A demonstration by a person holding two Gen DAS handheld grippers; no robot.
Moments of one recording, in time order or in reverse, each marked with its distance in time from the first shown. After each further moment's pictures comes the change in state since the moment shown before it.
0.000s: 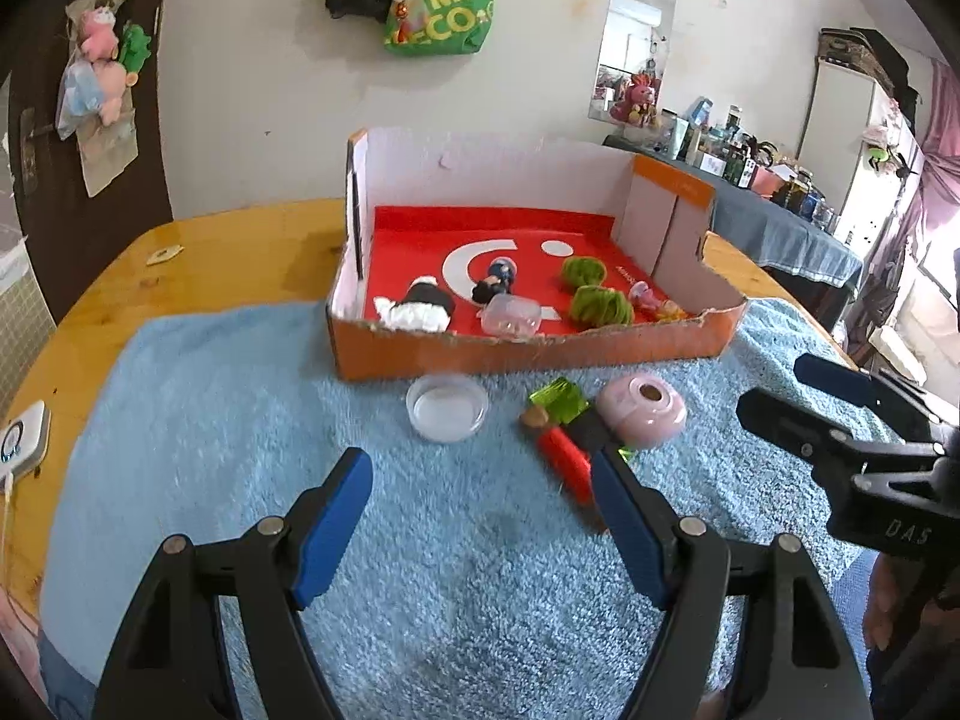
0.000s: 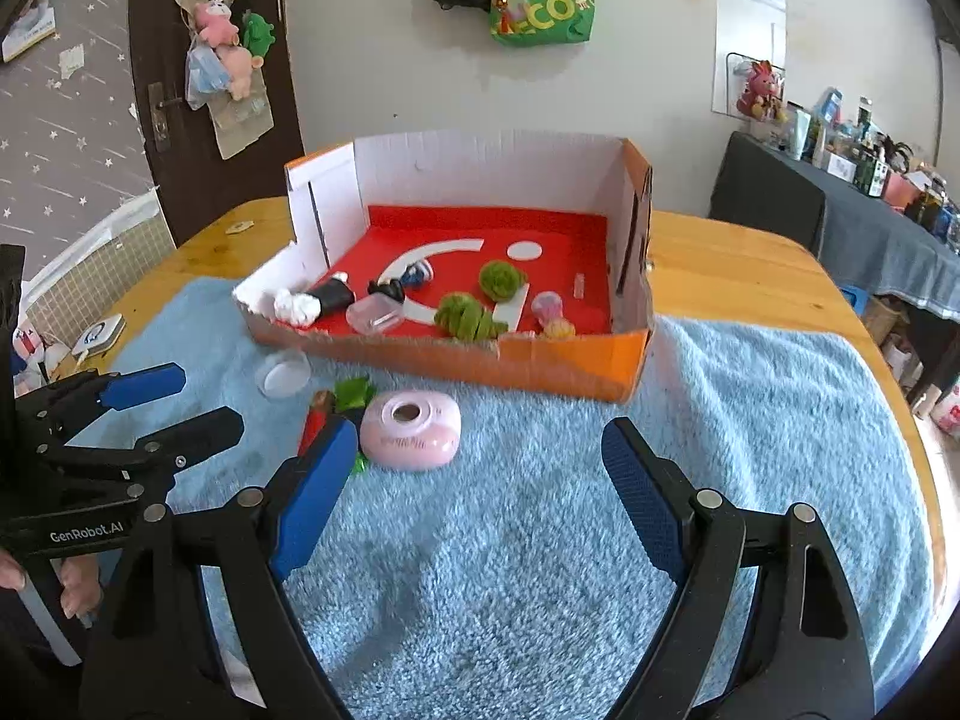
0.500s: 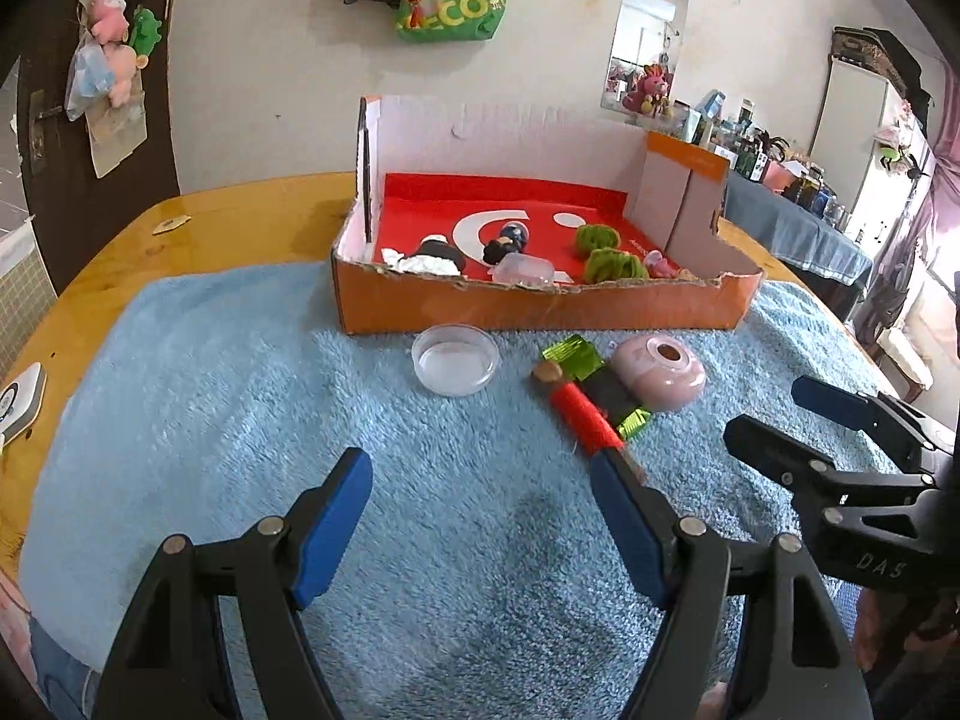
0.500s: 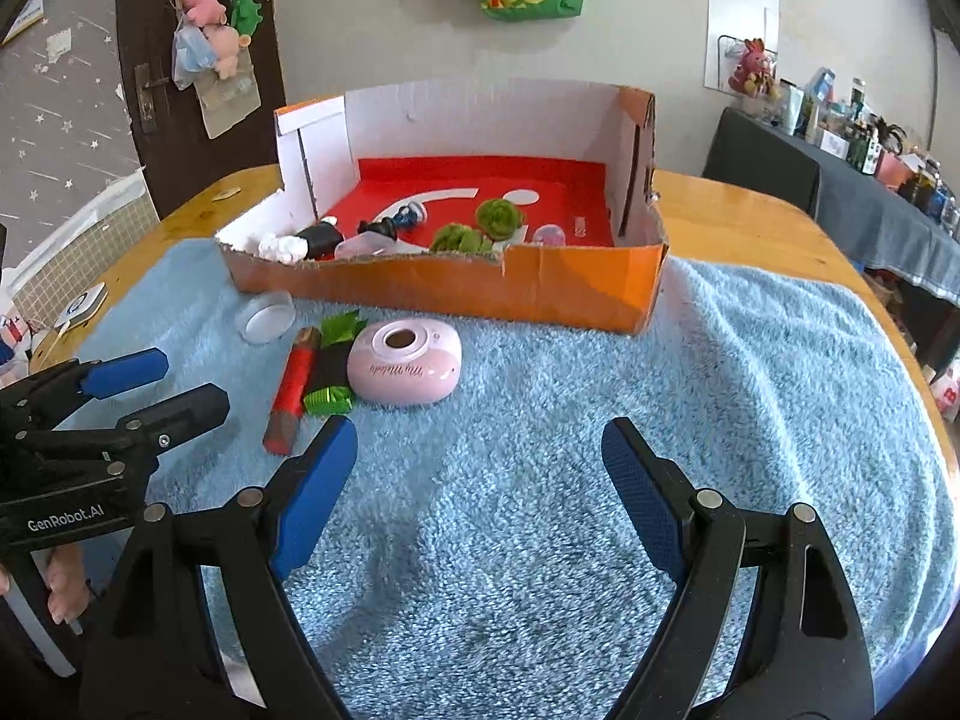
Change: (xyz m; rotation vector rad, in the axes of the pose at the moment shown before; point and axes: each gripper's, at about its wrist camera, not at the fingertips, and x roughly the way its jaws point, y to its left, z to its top) left arm 0.012 0.002 -0.018 -0.019 0.024 0.014; right arm 0.016 0.007 -0.026 0.007 0.048 -0.026
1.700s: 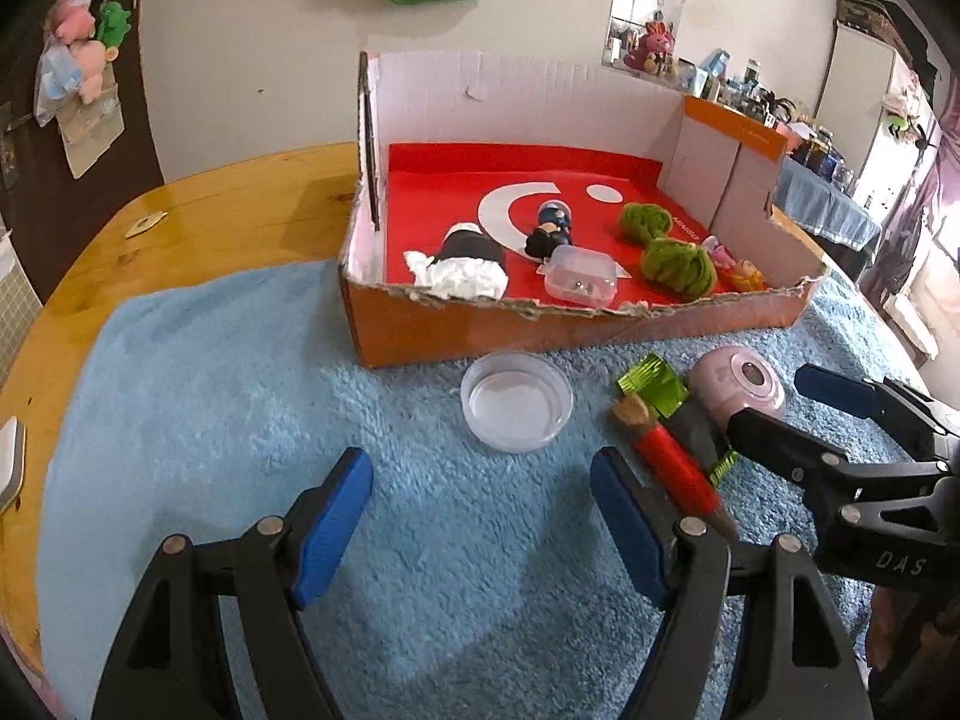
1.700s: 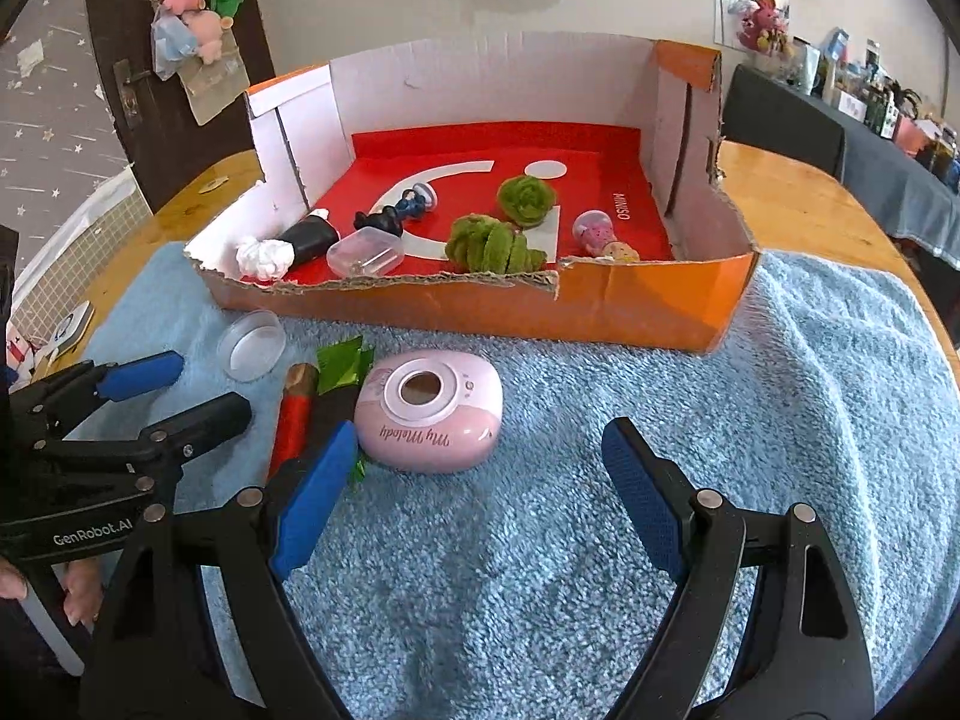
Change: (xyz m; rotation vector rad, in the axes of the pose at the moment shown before) left arm 0.044 0.028 0.032 0.052 0.114 -0.001; right arm 0.045 0.010 0.029 0.052 0.103 0.030
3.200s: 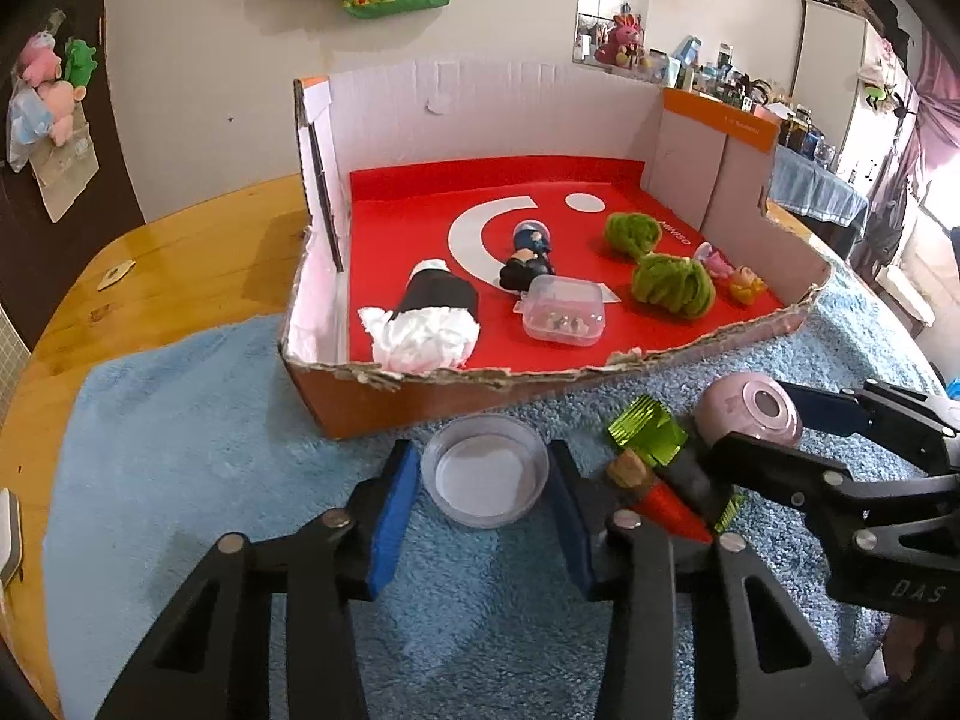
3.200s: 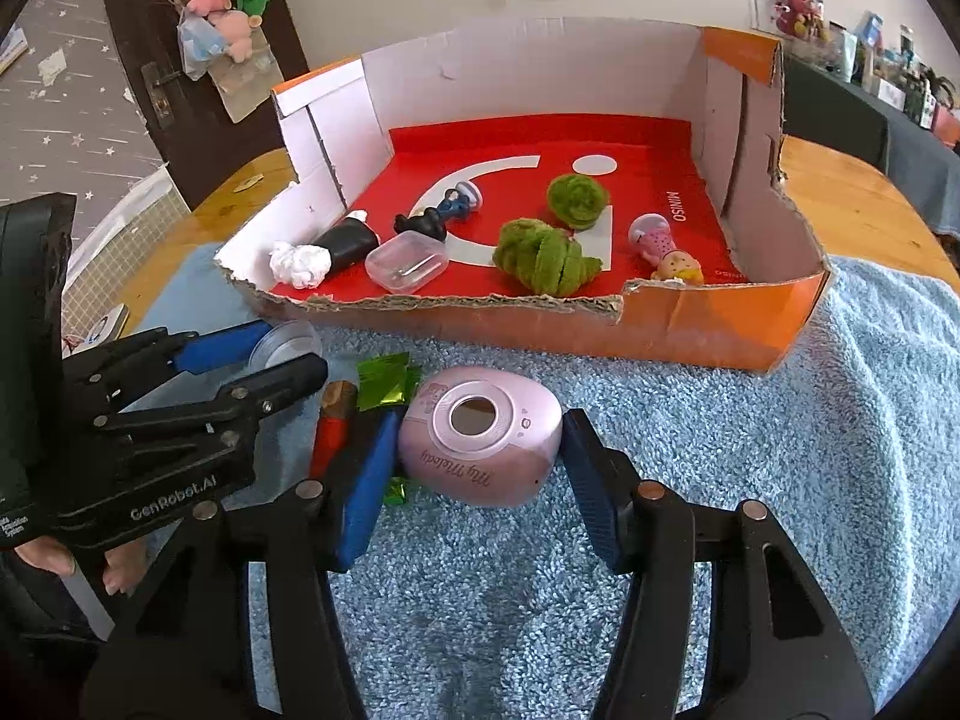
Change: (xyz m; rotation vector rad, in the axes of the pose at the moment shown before) left arm 0.020 -0.009 0.023 0.080 -0.026 -0.012; right arm 0.007 0.001 0.009 0.005 0.017 0.122
